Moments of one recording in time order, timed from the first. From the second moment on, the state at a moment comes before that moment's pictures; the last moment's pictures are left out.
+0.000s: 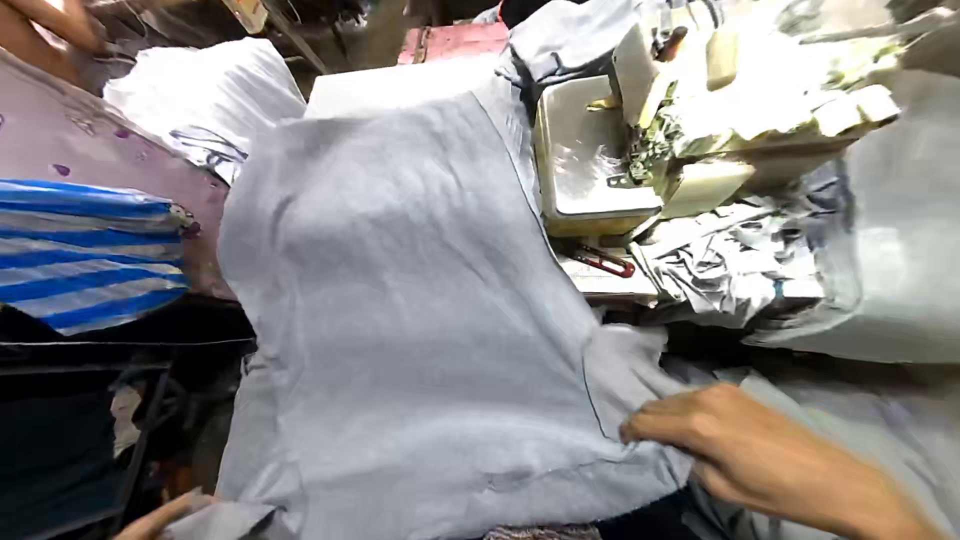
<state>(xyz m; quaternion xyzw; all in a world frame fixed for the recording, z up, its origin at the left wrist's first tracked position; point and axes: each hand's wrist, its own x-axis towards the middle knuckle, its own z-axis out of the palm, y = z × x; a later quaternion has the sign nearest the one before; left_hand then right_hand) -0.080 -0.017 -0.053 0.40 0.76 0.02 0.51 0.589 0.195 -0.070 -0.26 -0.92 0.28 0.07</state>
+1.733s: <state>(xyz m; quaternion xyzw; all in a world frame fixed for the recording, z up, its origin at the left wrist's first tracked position) 0.233 0.505 -0.036 0.74 0.43 0.46 0.23 0.704 0.137 -0.137 -0.50 -0.68 0.53 -0.06</state>
